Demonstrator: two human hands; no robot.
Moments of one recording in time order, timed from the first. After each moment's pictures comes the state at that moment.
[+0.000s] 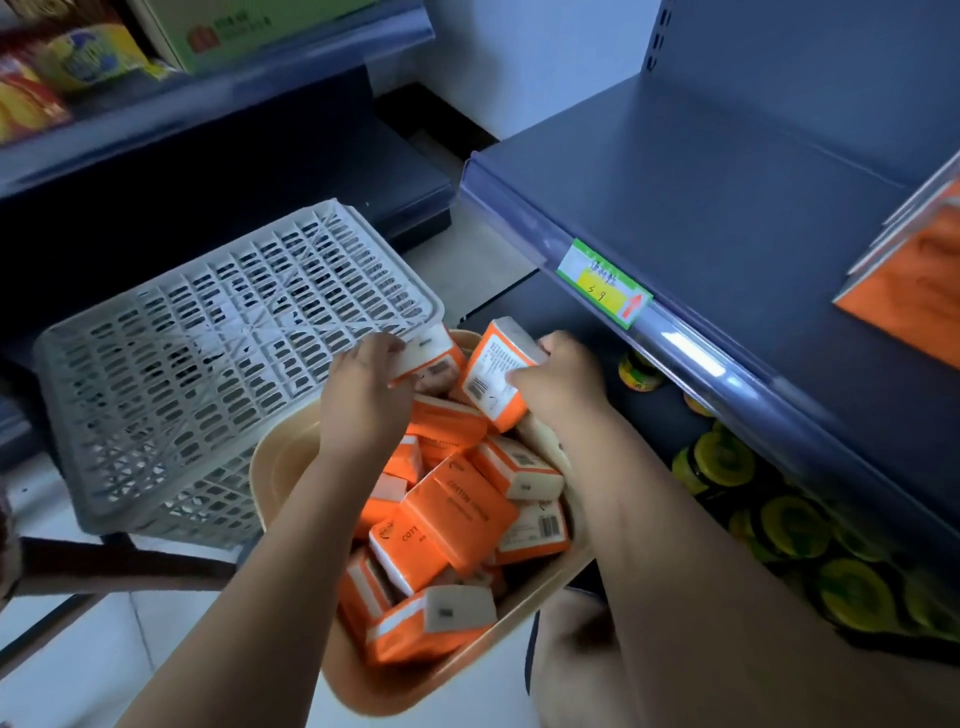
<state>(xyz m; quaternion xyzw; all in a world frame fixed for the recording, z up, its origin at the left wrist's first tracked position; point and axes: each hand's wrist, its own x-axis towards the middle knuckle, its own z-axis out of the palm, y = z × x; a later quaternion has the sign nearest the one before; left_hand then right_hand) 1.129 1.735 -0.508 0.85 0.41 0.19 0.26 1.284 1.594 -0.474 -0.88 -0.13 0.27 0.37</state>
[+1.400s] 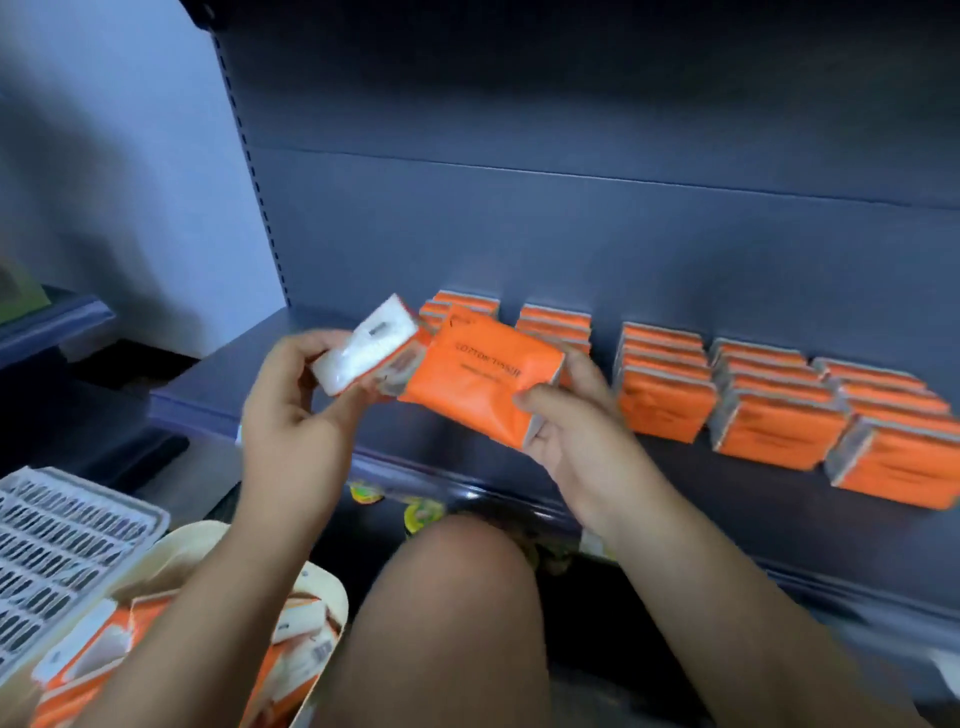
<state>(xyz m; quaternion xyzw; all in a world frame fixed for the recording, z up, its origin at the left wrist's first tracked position) 1.188 1.468 -0.258 0.70 0.01 0.37 0.61 1.246 1.260 -0.260 -0.56 -0.07 0.09 0.82</state>
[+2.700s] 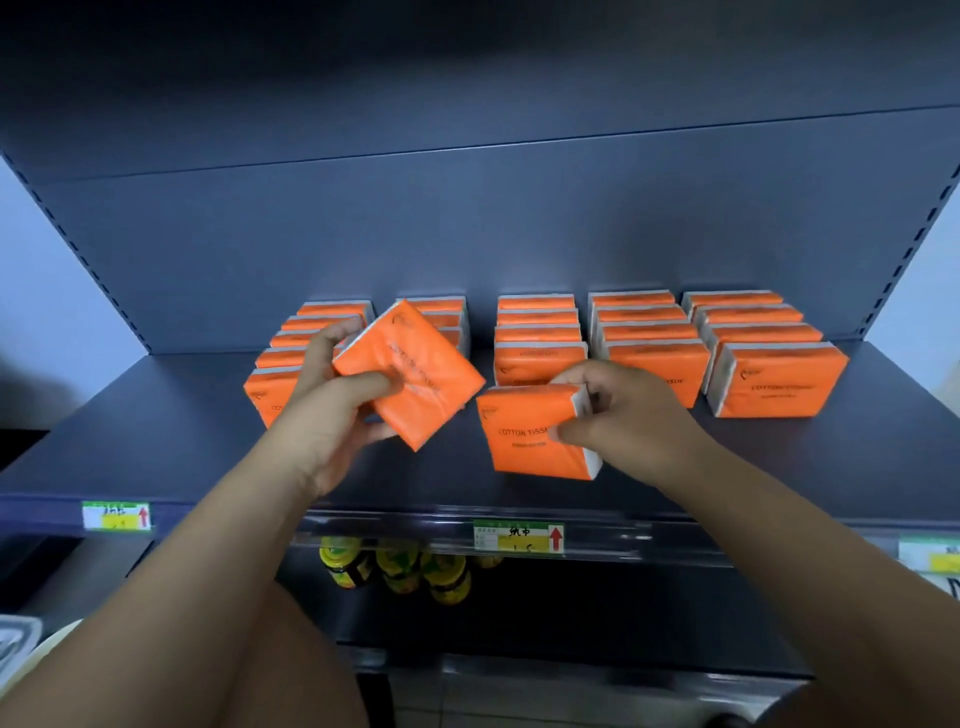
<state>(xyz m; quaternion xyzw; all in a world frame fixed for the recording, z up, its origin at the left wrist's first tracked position) 1.296 1.350 -0.269 0.65 0.00 0.00 0.76 1.263 1.068 -0.276 -0.88 -0.03 -0.02 0.47</state>
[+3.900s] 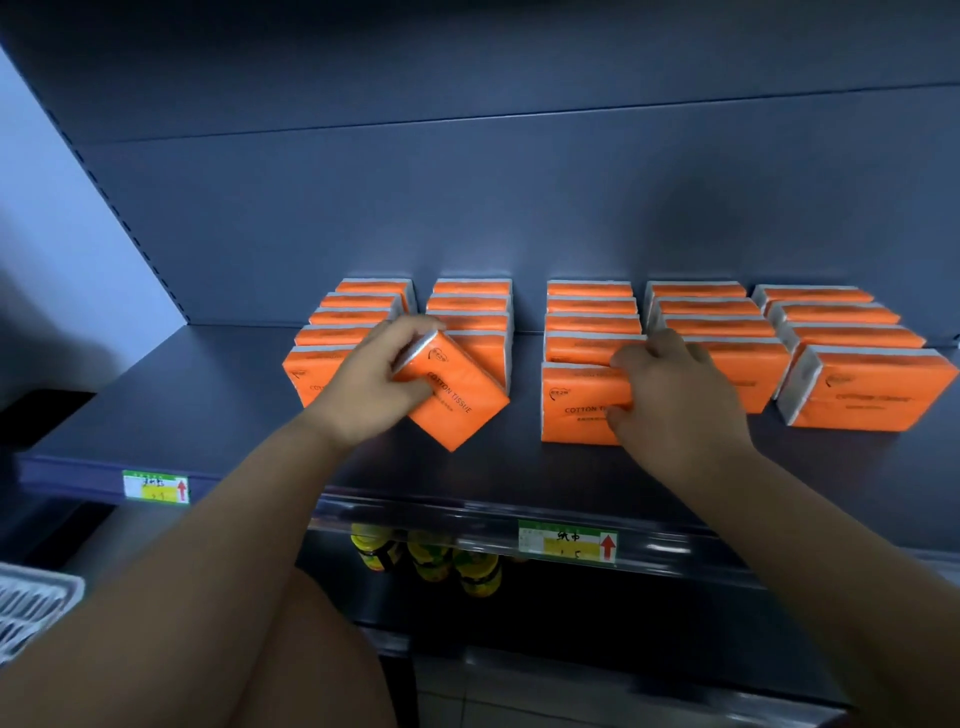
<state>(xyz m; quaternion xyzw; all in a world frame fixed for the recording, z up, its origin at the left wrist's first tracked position) 1.348 1.393 -0.301 0.87 -0.18 0.07 0.46 1.300 1.085 -0.300 -0.98 -0.03 -0.18 0.06</state>
